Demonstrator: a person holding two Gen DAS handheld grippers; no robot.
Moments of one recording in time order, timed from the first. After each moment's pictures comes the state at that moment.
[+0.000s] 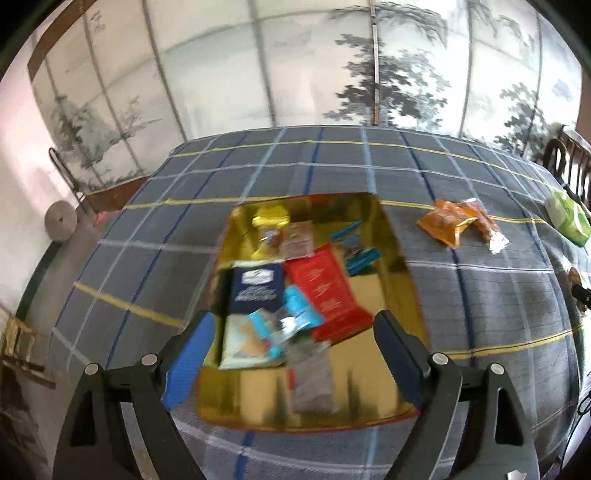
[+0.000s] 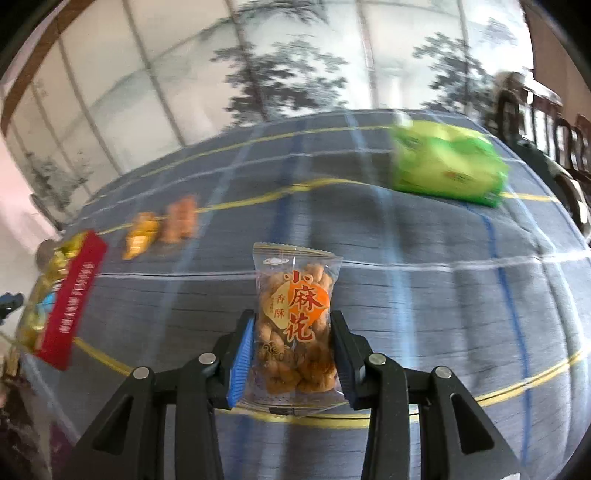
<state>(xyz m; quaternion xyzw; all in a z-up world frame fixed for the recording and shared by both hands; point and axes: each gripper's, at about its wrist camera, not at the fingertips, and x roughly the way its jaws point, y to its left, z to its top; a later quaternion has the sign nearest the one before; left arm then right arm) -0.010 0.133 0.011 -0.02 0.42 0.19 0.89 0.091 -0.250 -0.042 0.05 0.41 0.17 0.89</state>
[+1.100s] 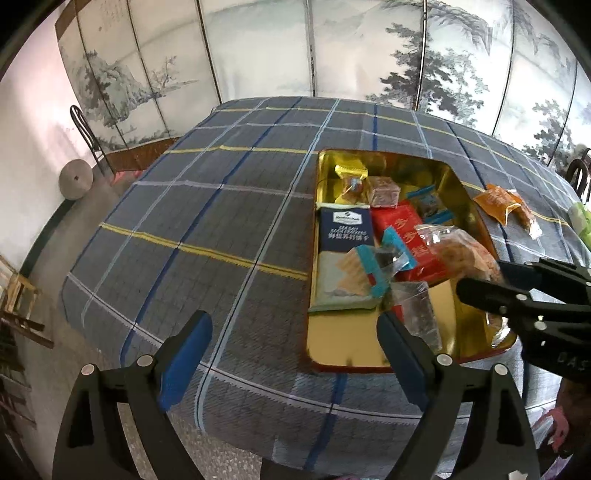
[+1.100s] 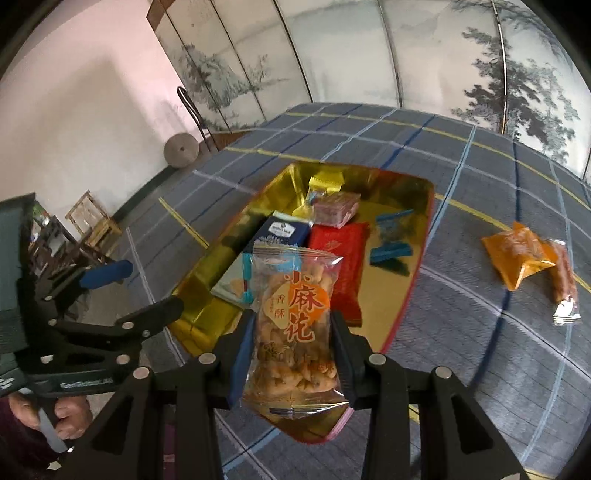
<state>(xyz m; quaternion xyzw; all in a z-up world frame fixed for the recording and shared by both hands) -0.068 0.198 -0.013 -0.07 0.45 0.22 0.86 0.025 0.077 -0.017 -0.08 0.42 0.45 0.78</state>
